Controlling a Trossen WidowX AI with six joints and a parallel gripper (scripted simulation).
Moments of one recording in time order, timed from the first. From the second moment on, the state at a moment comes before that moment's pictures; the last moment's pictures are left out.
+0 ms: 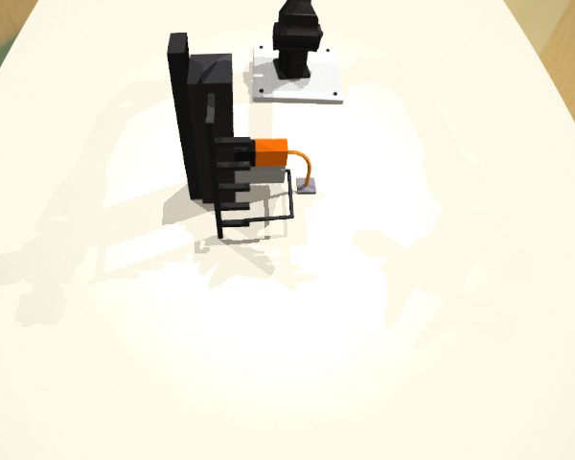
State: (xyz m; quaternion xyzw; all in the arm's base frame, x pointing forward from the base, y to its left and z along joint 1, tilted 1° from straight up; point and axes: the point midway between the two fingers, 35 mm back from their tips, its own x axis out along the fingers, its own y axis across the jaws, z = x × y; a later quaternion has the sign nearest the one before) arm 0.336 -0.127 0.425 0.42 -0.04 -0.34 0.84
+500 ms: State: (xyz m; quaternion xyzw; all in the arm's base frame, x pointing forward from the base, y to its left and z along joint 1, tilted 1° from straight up) arm 0.356 -0.104 0.328 0.07 0.27 -0.26 0.92
